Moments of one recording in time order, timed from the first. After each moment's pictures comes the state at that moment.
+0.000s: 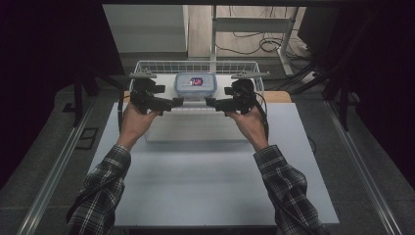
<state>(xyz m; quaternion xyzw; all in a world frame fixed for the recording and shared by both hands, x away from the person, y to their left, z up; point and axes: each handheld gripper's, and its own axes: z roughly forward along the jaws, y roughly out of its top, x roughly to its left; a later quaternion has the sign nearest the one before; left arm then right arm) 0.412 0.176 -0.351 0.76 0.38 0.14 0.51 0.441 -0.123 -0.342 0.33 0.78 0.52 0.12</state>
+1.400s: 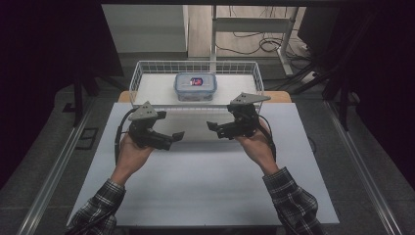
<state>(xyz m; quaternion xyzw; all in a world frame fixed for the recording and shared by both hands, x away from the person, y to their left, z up) 0.338 0.166 -0.392 0.78 0.31 0.17 0.51 0.385 -0.131 -0.364 0.29 0.81 0.49 0.16</state>
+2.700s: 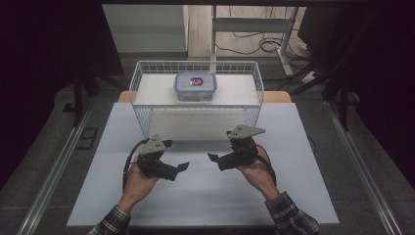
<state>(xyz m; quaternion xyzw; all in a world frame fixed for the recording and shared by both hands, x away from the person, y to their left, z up) 0.295 0.148 -0.461 0.80 0.31 0.15 0.50 0.343 -0.141 -0.430 0.25 0.84 0.47 0.15</state>
